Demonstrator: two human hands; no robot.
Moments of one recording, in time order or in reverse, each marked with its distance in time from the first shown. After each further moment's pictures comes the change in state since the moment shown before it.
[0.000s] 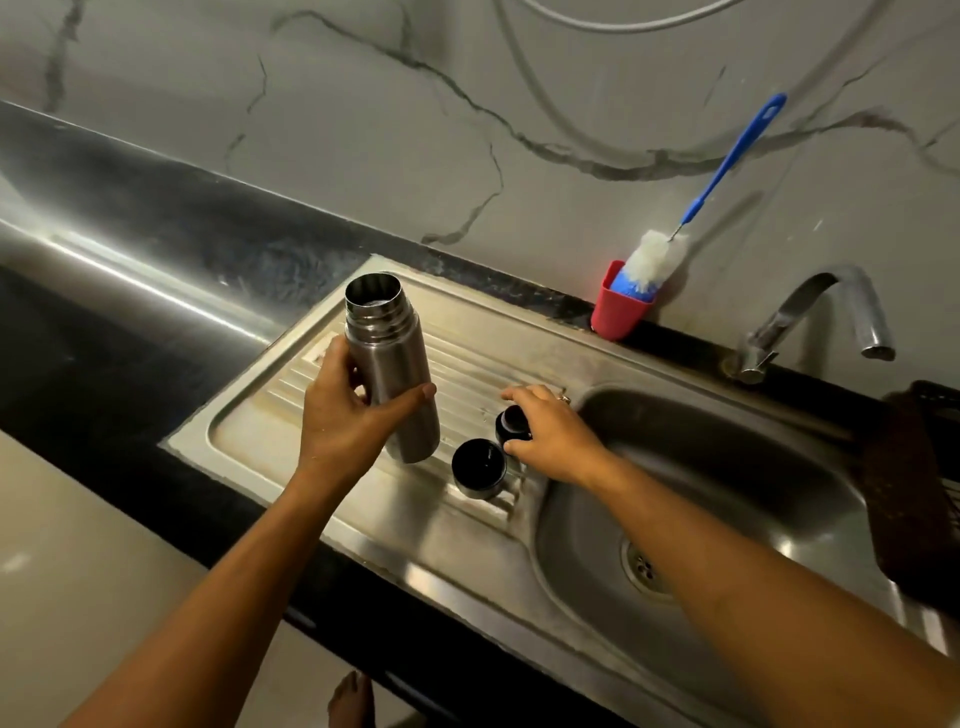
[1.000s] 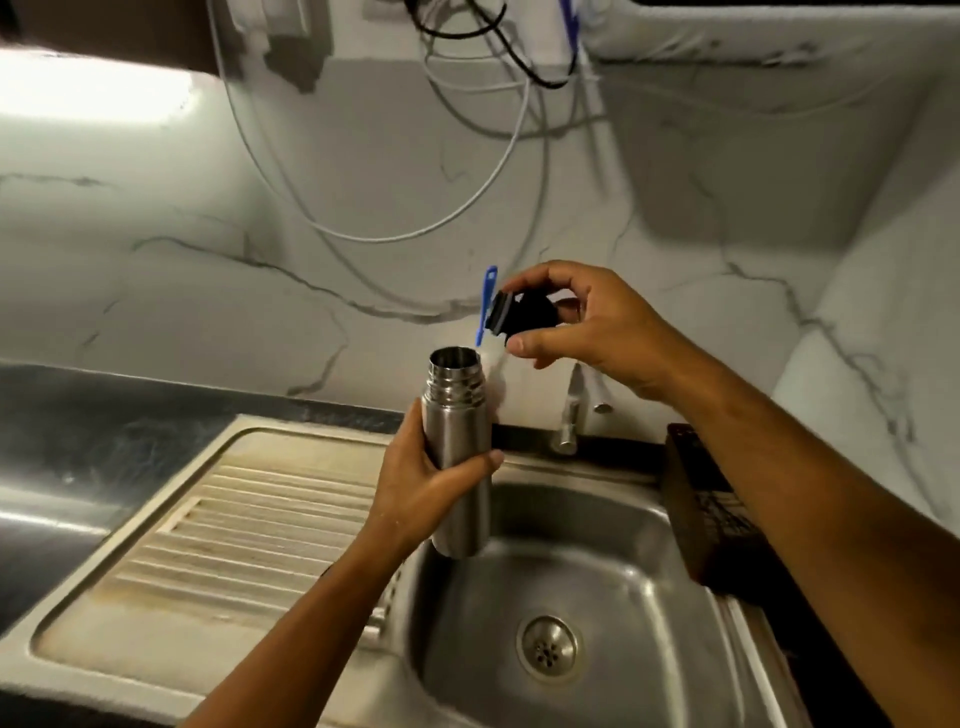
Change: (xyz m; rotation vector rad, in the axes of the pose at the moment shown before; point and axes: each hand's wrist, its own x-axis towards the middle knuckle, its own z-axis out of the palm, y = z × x) left_hand -0.043 0.142 0.146 -0.283 -0.385 0.254; right_hand -0.194 -0.039 -0.294 0.507 0.479 -0.229
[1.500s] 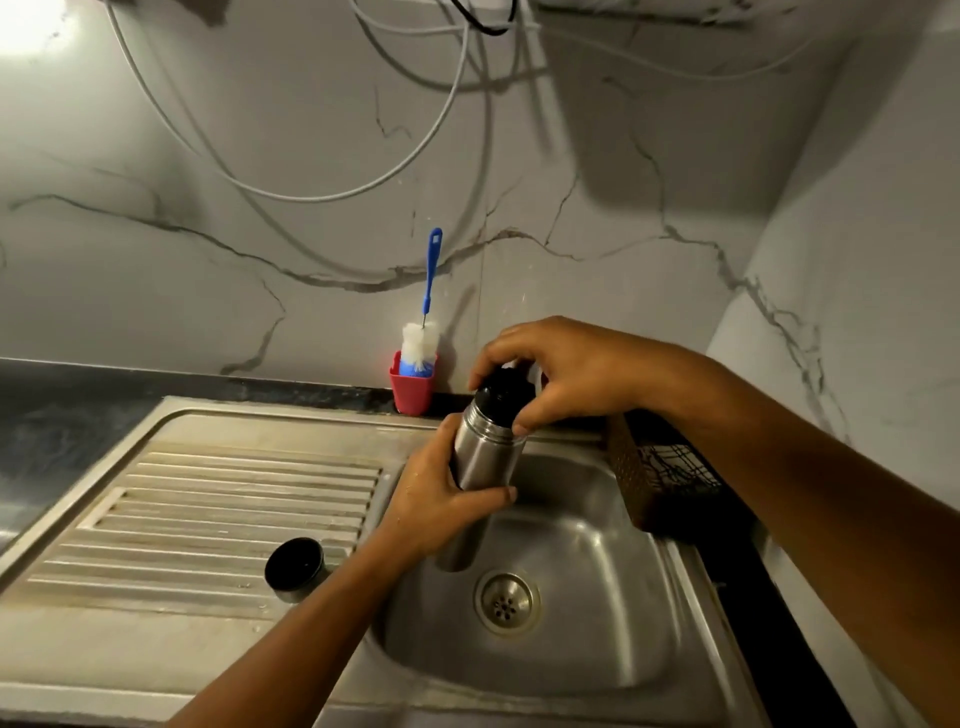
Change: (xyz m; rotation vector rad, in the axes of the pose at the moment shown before) left_hand -0.021 -0.030 0.051 0.102 -0.297 0.026; right_hand -0.033 0.015 -0.005 -0.588 -0.436 0.130
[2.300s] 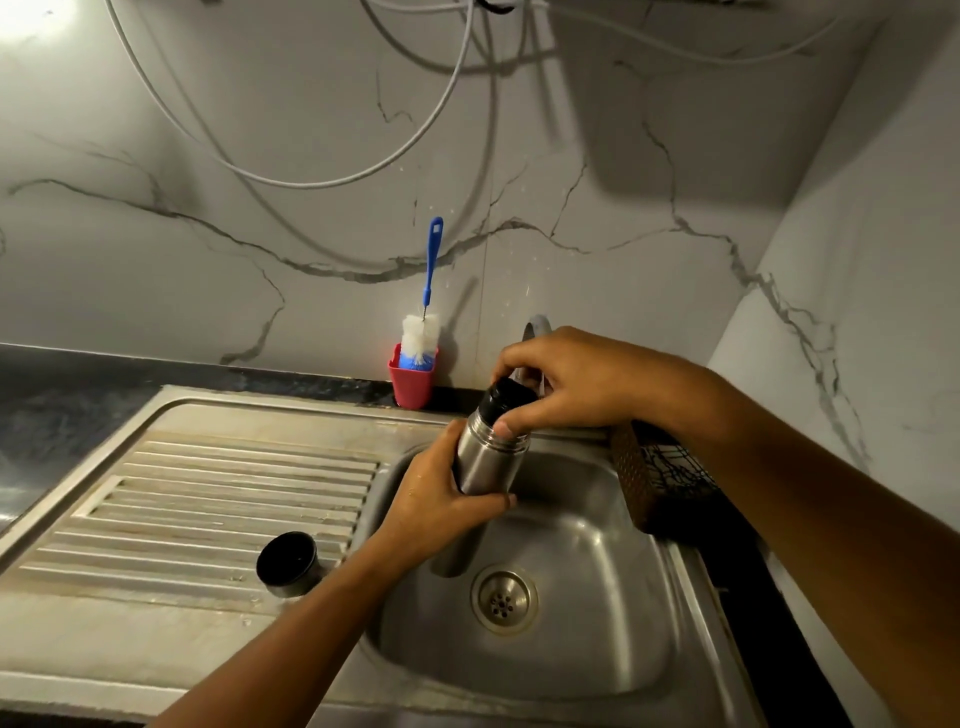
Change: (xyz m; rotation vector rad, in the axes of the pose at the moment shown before) left_hand 0.003 -0.010 0.014 0.068 -0.001 -0.073; right_hand 0.002 0.020 0.012 -0.127 0.007 0.105
